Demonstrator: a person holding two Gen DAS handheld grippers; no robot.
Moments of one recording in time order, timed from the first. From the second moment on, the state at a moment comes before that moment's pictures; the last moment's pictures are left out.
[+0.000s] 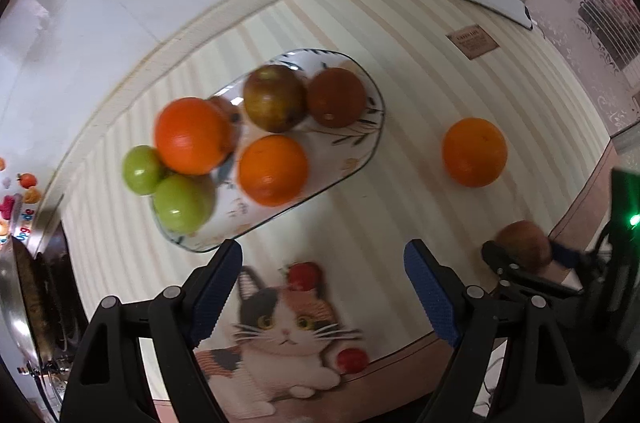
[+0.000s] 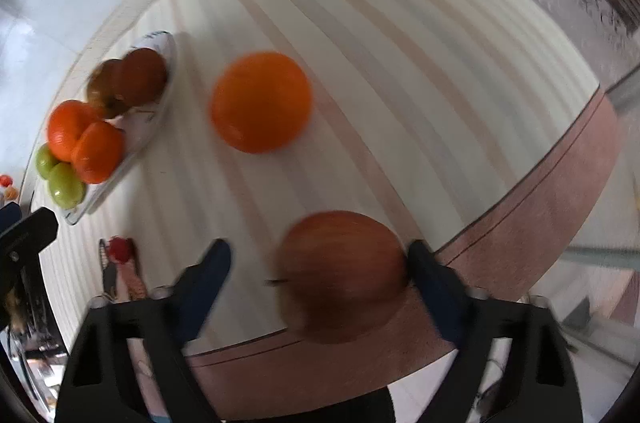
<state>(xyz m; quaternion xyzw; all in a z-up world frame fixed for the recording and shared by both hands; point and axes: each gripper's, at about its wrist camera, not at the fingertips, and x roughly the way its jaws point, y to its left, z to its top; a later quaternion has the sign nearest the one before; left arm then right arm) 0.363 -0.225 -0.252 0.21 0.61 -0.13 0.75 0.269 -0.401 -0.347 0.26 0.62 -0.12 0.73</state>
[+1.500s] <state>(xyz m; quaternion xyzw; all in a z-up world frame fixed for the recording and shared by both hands) 0.397 -0.257 -0.277 0.08 0.67 -0.21 0.71 0.284 -0.447 -0.326 0.28 0.58 -0.12 0.76</state>
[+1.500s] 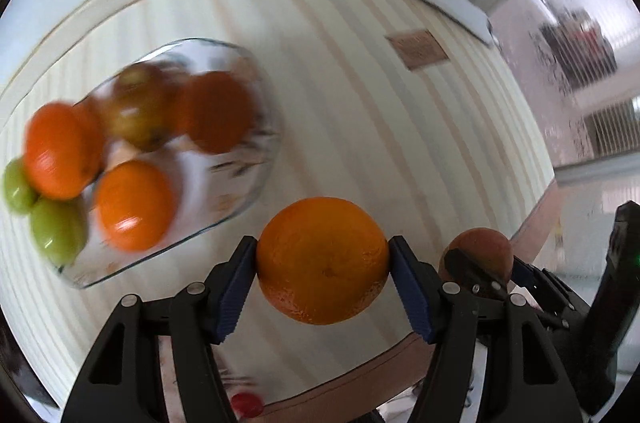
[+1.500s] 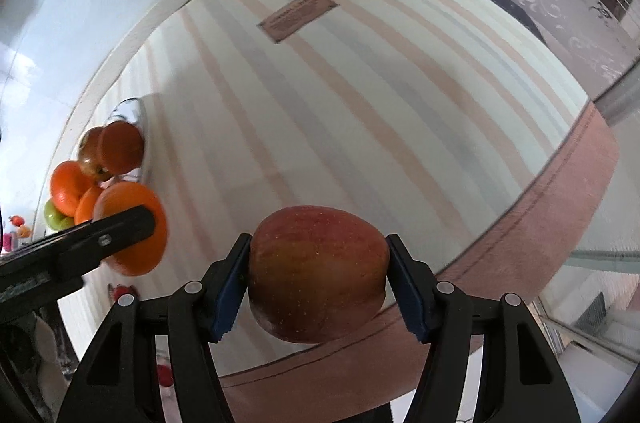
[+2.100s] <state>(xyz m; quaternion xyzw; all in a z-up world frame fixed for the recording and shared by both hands) 0.442 -0.109 -0.268 -0.01 0.66 -0.07 0.75 0.408 -0.325 -0.301 0.27 0.56 0.03 0.78</state>
